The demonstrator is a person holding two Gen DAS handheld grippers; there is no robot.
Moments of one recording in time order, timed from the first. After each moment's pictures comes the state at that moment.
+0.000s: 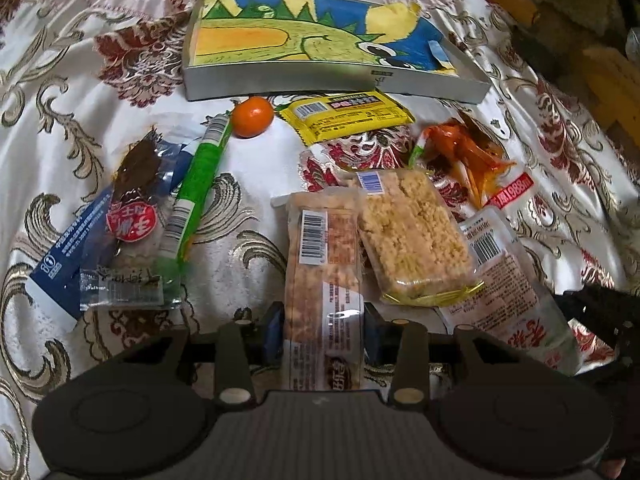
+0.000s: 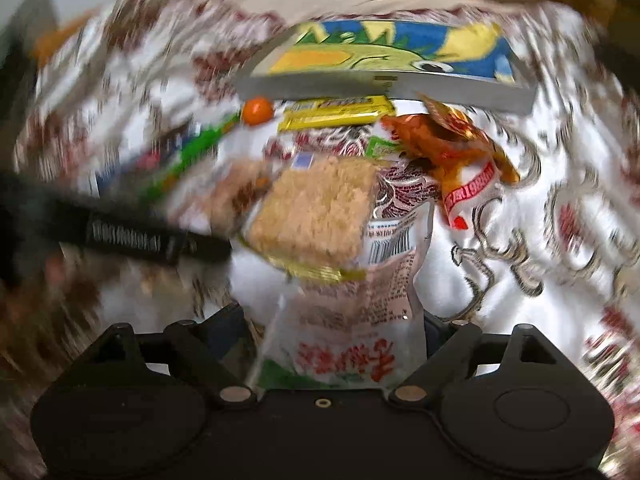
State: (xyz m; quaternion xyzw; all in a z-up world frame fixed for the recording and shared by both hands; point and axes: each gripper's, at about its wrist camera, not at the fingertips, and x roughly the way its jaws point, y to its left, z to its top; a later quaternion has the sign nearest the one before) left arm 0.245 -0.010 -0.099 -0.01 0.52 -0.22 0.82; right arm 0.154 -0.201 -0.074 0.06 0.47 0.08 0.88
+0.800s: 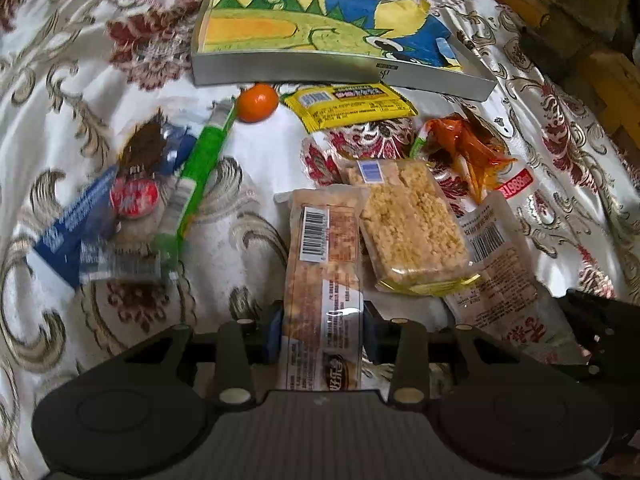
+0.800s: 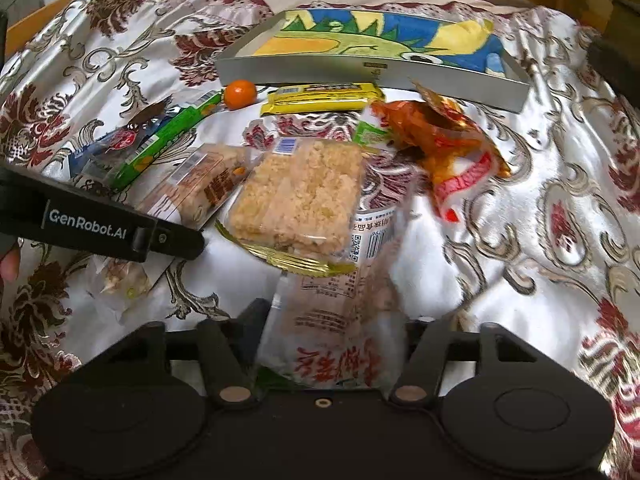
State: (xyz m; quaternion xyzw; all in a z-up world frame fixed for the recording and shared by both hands) left arm 0.236 -0.011 -0.098 -0.03 0.54 -0.21 0.82; right arm 0.150 -0.187 -0.086 -0.02 0.48 0.04 0.87
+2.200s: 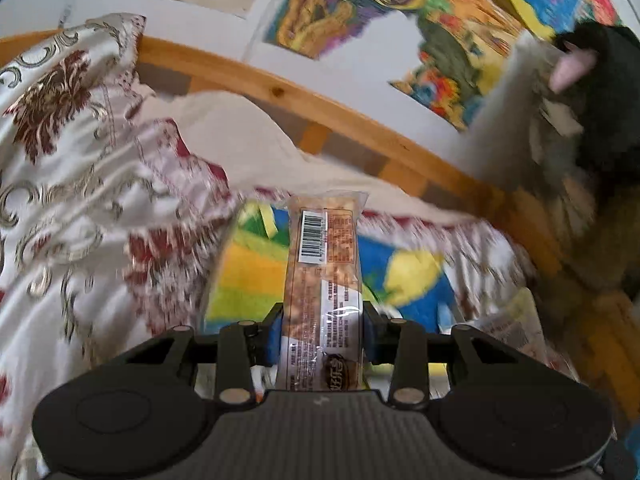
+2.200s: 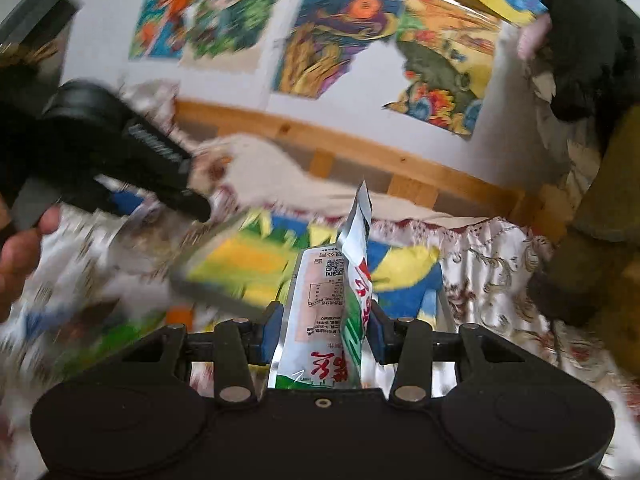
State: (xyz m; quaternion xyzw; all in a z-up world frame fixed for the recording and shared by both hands) left arm 0.334 -0.010 0.001 -0.19 0.31 -0.12 0.93; right arm 0.234 -0.209 0.004 -0.09 0.22 0.01 0.97
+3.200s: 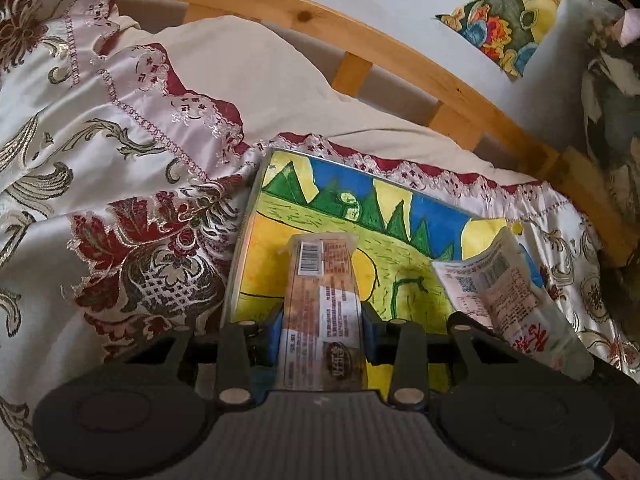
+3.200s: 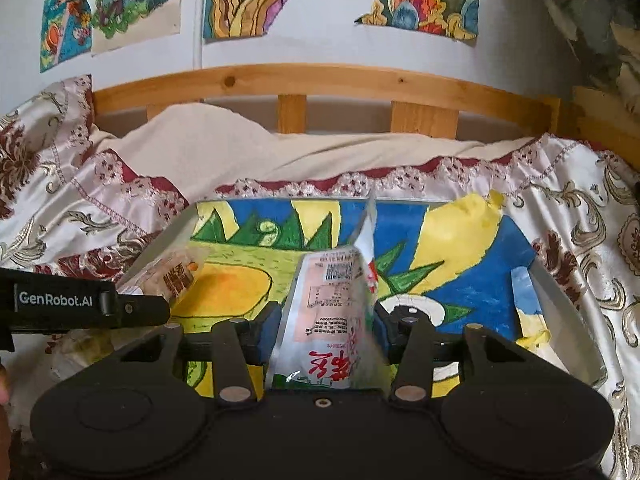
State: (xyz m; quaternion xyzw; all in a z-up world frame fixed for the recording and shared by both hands) left arm 0.436 -0.004 -0.089 -0.16 0.37 -0.14 0.90; right arm 0.400 -0.195 -0.071 -0.01 0.30 -0.02 0.95
